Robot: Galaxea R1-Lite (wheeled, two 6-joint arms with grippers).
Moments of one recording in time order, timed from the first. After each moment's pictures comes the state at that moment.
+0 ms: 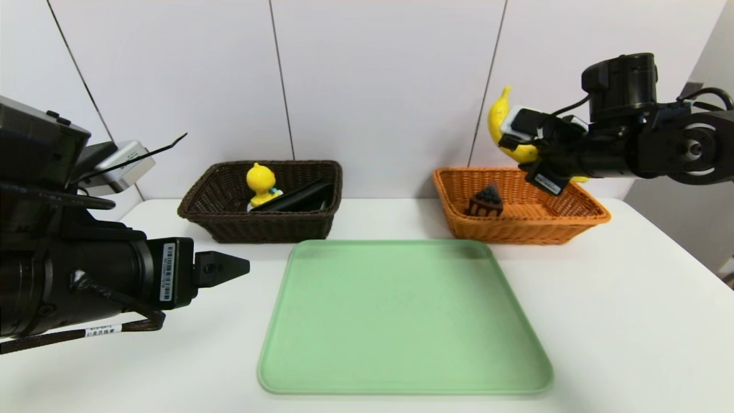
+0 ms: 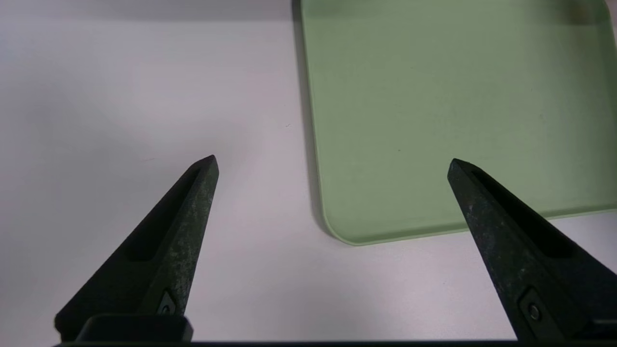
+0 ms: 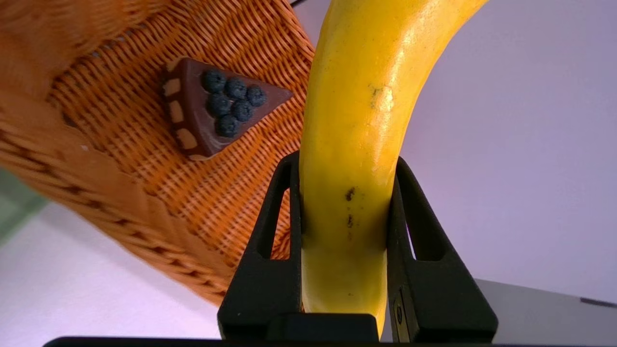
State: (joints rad) left arm -0.62 1.27 -1.06 0.44 0.26 -0.49; right arm 0.20 1.85 -1.46 0.02 -0.17 -0.97
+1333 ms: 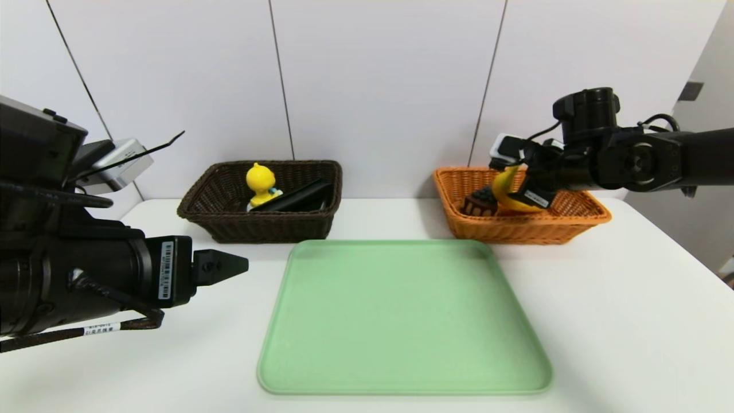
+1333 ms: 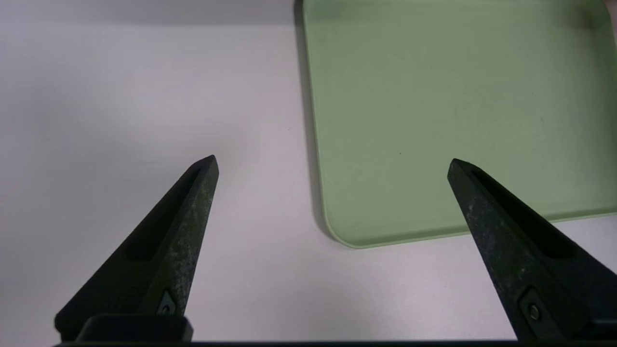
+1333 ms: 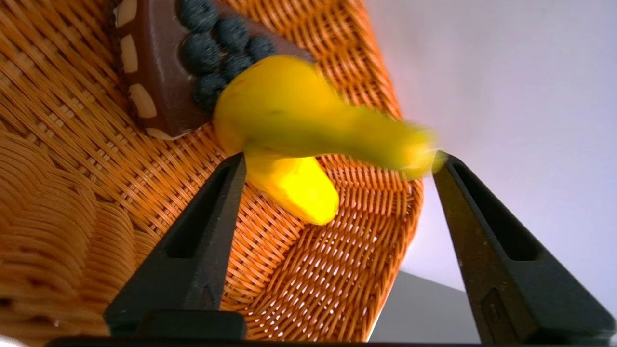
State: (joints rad) left arm -0.62 1.27 -1.07 0.44 0.26 -0.49; right arm 0.15 2.00 -1.52 0.02 -0.16 -1.01
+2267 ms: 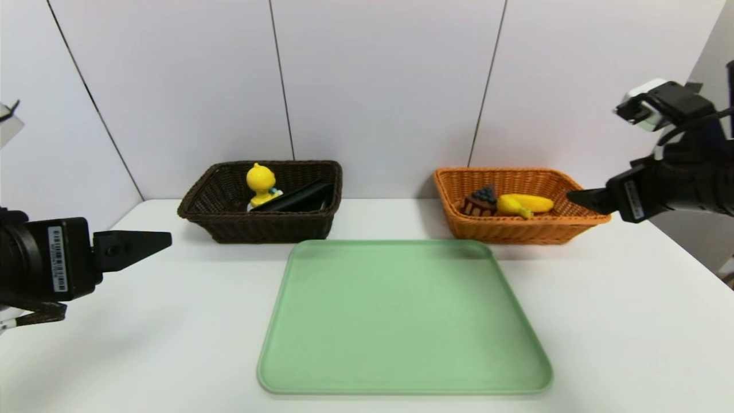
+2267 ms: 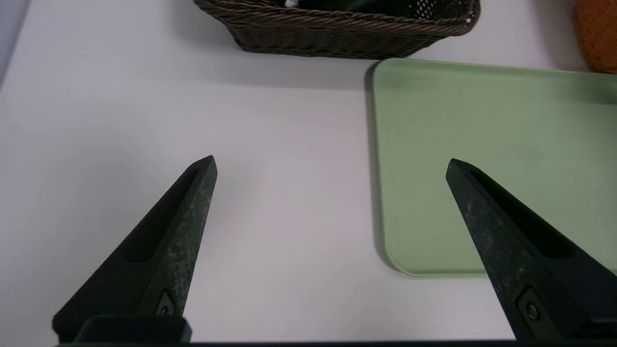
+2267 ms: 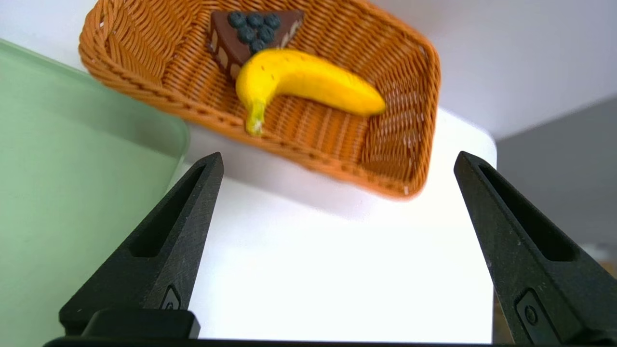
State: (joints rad) left arm -0.59 1.10 -1.06 0.46 0.46 -0.41; right arm 0.17 1.44 -1.13 0.14 -0.16 -0.34
